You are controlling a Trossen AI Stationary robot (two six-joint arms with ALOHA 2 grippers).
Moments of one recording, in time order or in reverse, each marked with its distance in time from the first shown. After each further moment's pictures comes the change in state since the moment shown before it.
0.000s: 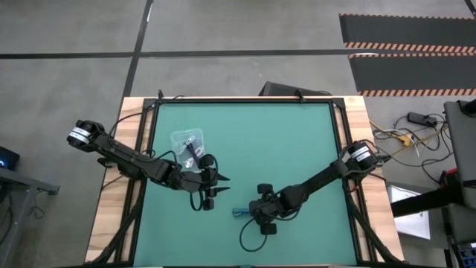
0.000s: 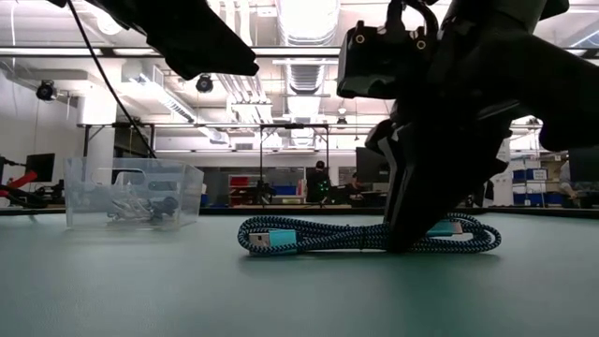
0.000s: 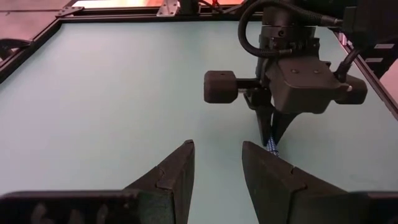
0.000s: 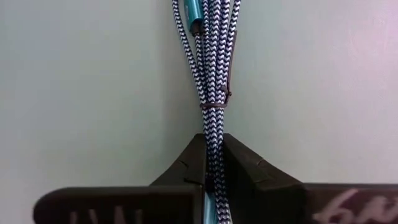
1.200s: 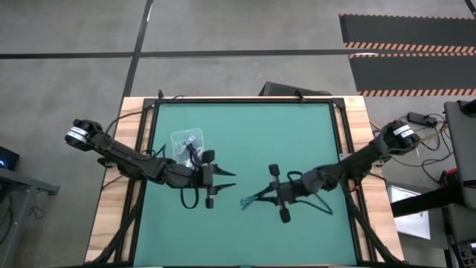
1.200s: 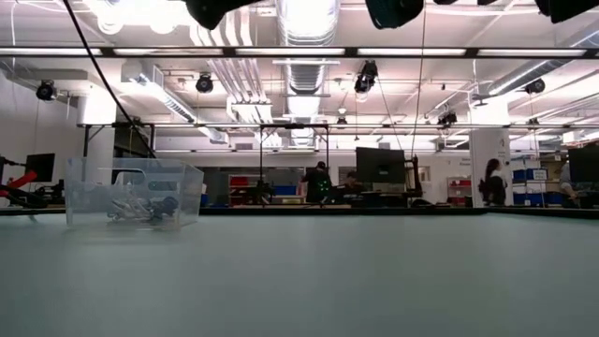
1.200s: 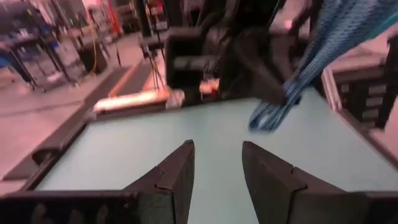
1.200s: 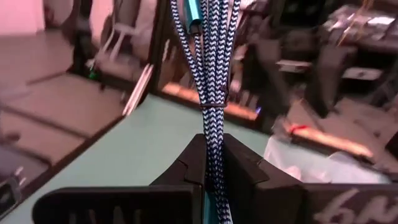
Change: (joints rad) left arm 0.000 -0.036 -0.002 0.293 -0.024 0.293; right arm -0.027 -0.510 -0.535 1.111 0.025 -0.585
